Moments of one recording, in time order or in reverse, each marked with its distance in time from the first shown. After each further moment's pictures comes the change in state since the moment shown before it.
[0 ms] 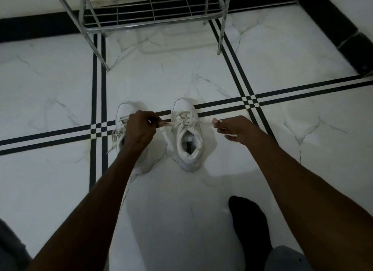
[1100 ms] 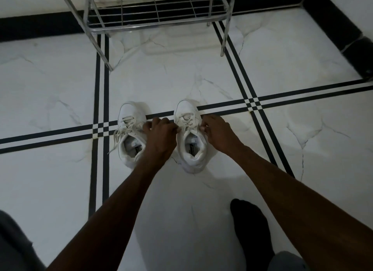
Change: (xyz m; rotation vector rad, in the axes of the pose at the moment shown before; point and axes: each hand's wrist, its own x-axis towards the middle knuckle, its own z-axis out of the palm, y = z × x) left_hand -0.023 0.017 0.045 0.445 -0.029 0.159; right_hand 0.007 0.022 0.049 -0.926 0.182 -0.910
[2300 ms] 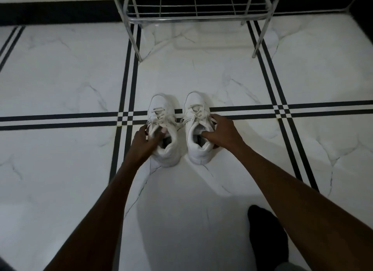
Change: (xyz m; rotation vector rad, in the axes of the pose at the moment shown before) left_hand -0.052 -0.103 -0.032 -0.899 -0.119 -0.480; right_hand 0.025 -0.051 0.025 0.285 -0.169 0.288
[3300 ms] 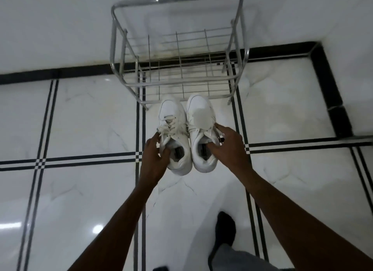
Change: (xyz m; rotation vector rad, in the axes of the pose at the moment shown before) left_hand -0.059 0.358 -0.051 0.158 0.107 0.050; right_hand -0.035 -0.216 -0.290 0.094 0.126 0.001
